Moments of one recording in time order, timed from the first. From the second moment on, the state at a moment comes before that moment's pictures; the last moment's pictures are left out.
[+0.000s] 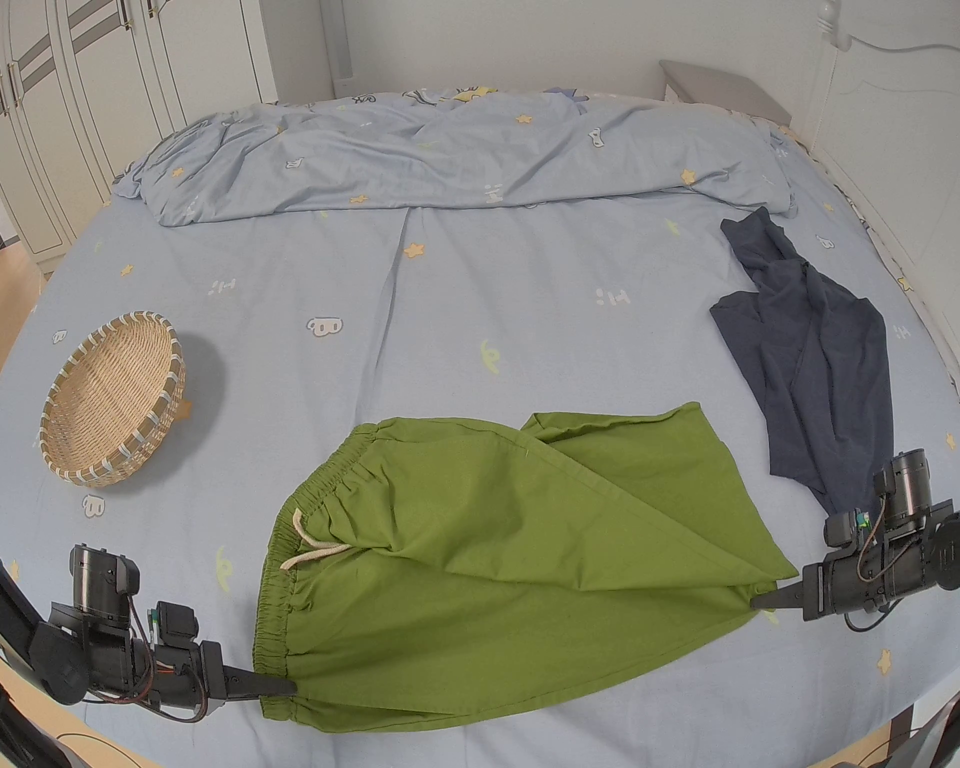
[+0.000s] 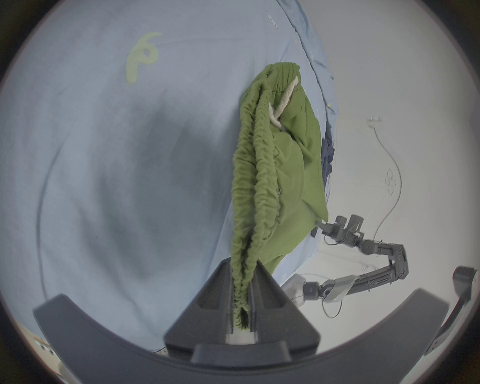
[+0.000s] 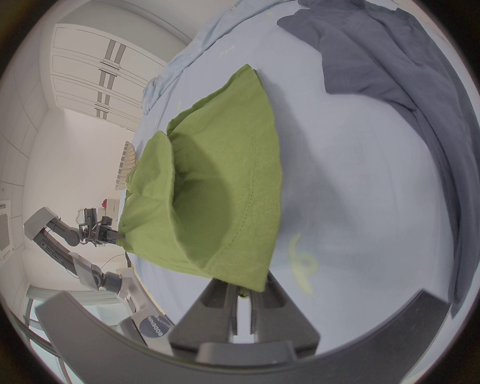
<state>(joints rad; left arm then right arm) 0.03 1.70 -0.11 -0.61 -0.85 -0.40 0.00 1.67 -0.44 -0.21 0.59 0.03</state>
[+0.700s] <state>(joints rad) 0.19 1.69 -0.18 -0.31 -0.83 -0.02 0.06 1.53 -0.20 -0.12 0.57 0.02</state>
